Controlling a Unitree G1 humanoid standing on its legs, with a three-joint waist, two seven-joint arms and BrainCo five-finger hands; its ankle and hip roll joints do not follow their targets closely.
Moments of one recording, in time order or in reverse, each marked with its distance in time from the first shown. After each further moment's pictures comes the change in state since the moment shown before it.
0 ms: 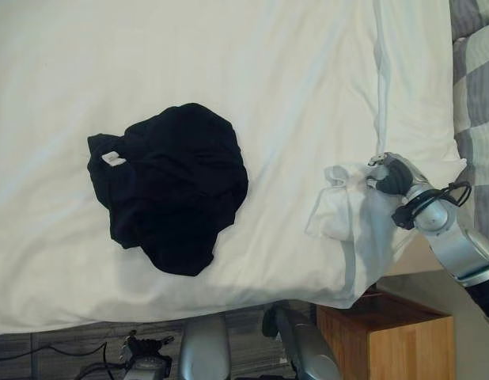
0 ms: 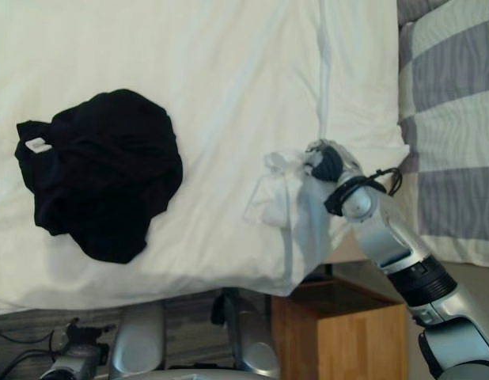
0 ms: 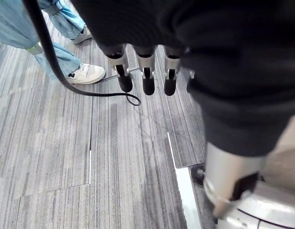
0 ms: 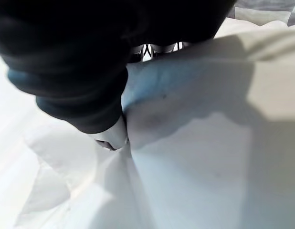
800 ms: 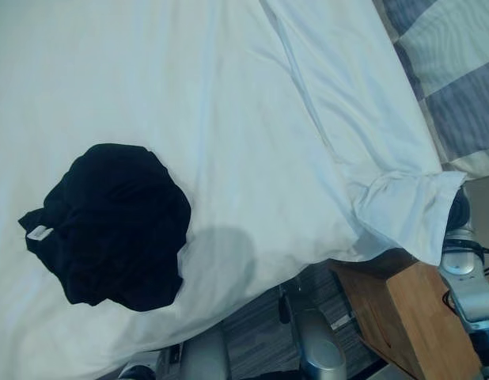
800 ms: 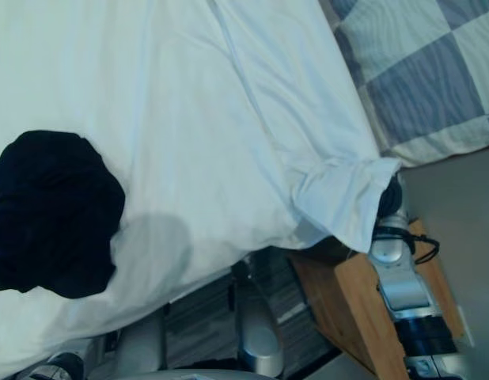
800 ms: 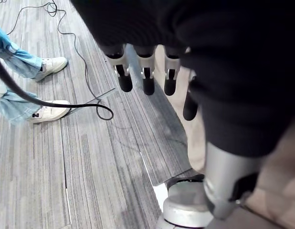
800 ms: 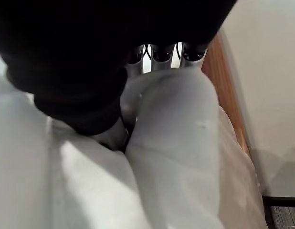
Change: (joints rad) left arm -0.084 -0.015 0.026 -0.003 -0.122 0.109 -0.087; right arm 0.323 0.262 -0.357 0.235 0.179 -0.282 -0.468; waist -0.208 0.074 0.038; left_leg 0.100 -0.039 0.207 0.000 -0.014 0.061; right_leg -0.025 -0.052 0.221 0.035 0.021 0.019
